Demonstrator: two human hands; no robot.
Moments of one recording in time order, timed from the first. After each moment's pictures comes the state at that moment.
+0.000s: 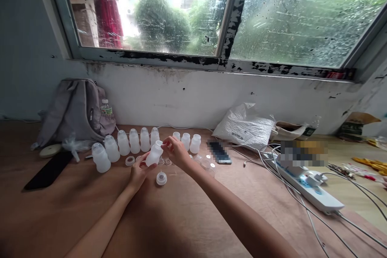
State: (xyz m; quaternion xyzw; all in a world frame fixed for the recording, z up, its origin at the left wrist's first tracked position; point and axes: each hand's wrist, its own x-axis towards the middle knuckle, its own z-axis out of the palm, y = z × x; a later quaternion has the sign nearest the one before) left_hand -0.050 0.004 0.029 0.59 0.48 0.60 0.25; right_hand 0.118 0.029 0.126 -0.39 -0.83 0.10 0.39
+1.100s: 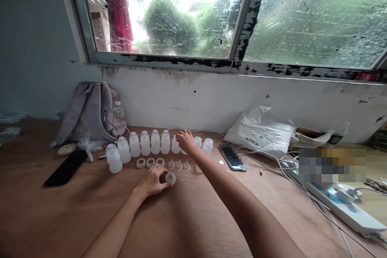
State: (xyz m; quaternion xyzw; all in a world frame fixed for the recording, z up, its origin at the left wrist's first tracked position) left_hand -0.061 -0.004 0.029 0.81 0.46 0.34 0.12; right_hand 0.108 0.134 0.103 -0.45 -0.86 -0.17 0.17
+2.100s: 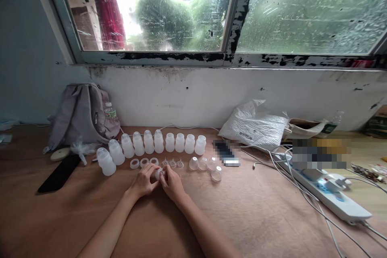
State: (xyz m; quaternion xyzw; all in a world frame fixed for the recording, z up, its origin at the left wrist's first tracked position) left_hand -0.063 -0.004 0.033 0.82 0.45 0.36 0.09; right_hand 0.088 0.003 0.014 -0.46 -0.78 0.15 0.40
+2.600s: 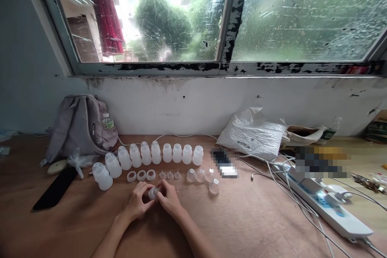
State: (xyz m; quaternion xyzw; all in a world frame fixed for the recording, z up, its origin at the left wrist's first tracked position) left_hand -0.064 -0.022 0.040 0.78 0.50 0.35 0.14; right_hand 0.090 0.004 0.028 -0.41 -0.72 0.35 0.43
